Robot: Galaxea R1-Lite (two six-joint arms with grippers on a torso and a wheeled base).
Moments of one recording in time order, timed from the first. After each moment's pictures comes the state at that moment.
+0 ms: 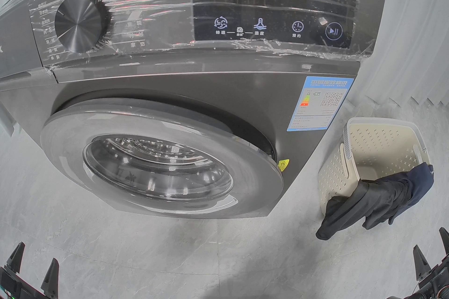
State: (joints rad) left arm 0.00 0.02 -0.02 0.00 0.01 -0.06; right arm 0.00 0.02 -0.02 0.01 0.02 0.01
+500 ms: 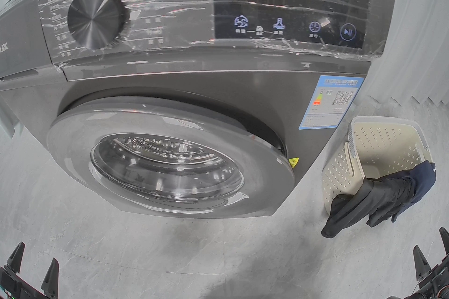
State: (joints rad) left arm 0.00 0.02 -0.02 0.00 0.01 -0.06; right arm 0.00 0.02 -0.02 0.01 0.02 0.01
